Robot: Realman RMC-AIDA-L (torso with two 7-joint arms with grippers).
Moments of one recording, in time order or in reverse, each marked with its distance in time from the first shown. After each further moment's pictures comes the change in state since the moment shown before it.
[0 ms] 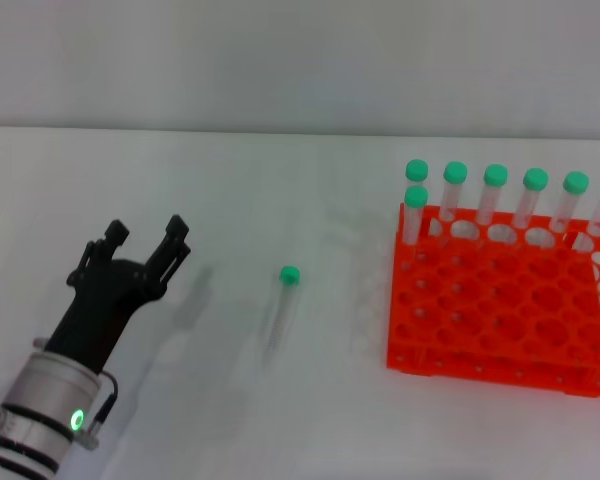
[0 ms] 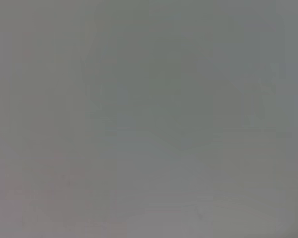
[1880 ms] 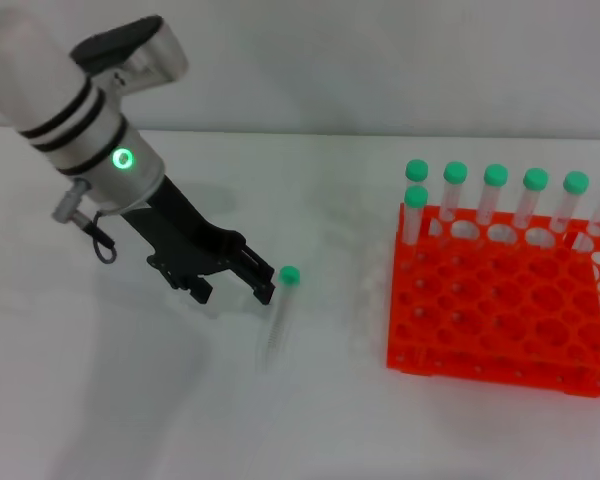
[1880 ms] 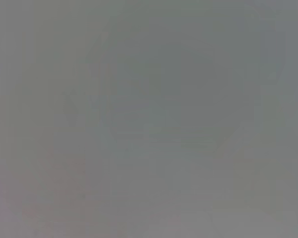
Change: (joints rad) left arm -1.021 0.097 0.095 -0.775 1.785 0.236 -2.132; right arm 0.036 -0.006 -0.010 -0.012 -0.004 0.000 -0.008
